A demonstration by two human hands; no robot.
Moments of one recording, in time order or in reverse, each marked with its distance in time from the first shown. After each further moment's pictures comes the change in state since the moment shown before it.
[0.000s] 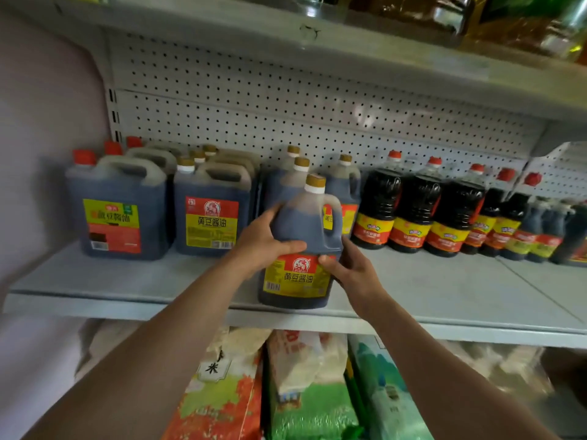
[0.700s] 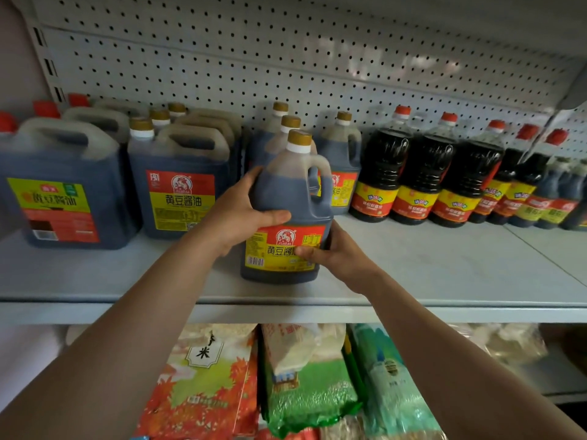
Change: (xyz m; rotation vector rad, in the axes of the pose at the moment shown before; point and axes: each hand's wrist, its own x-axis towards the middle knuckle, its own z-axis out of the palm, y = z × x) left_hand 0.045 -0.016 -0.007 -0.011 -0.040 -0.053; right_hand 0.046 0.029 -0.002 -0.190 -0.173 0.155
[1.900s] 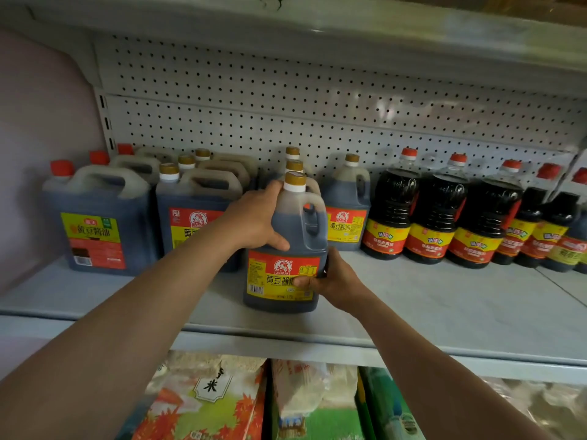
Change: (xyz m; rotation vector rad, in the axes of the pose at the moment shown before) left_hand 0.016 0.058 -0.007 0.775 -0.015 0.115; right_hand 0.025 0.002 -0.009 -0.153 -0.020 -0.011
